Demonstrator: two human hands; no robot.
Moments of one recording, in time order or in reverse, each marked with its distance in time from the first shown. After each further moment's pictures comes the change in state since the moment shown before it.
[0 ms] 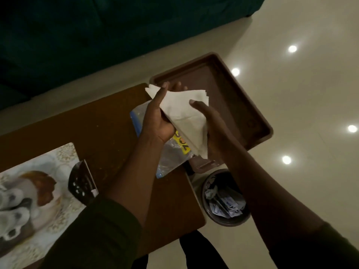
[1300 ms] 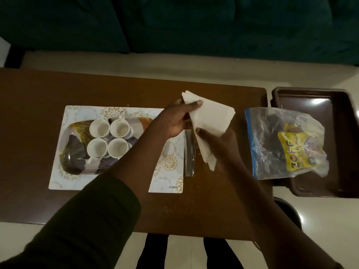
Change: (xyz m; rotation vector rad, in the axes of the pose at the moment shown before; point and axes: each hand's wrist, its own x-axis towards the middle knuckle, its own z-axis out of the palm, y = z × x) left_hand -0.151 0.205 -0.223 0.324 0.297 0.093; right_hand -0.043 0.153 0.269 -0.507 -0.090 -0.112
